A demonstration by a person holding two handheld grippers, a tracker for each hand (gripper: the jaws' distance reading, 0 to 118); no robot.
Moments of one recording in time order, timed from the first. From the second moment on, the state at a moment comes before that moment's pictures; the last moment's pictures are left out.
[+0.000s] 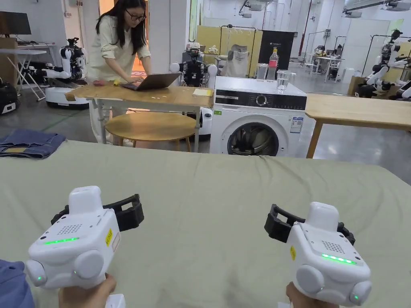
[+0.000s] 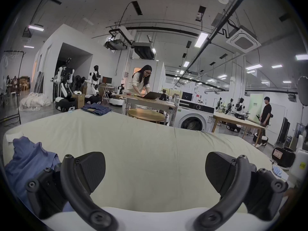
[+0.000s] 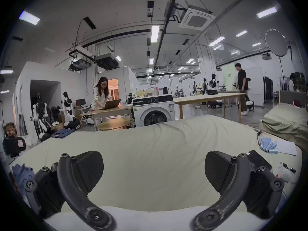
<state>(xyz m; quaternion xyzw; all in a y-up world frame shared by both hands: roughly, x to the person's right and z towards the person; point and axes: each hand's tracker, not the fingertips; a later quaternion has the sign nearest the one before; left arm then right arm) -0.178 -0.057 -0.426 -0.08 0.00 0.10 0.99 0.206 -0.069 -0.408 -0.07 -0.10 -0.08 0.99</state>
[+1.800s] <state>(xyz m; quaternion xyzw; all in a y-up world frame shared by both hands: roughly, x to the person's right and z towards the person) -0.156 -0.038 -0.410 -0.04 0.01 -0.03 1.00 0.174 -0.059 -0.400 -0.05 -0.09 0.01 1.00</state>
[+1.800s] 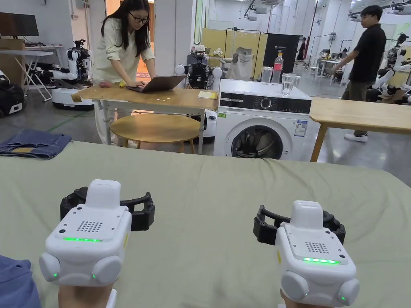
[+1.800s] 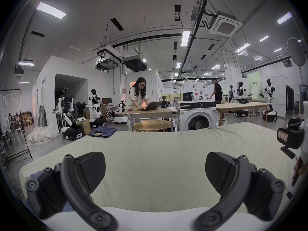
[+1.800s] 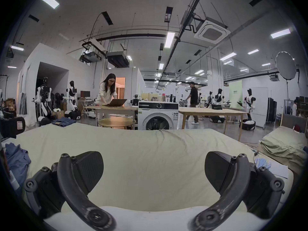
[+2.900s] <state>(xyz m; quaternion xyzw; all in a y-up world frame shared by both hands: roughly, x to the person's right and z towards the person) -0.197 -0.025 -0.391 -0.06 0.04 0.00 1.00 0.145 -0.042 -0.395 -0.03 -0.06 -0.01 1.00</state>
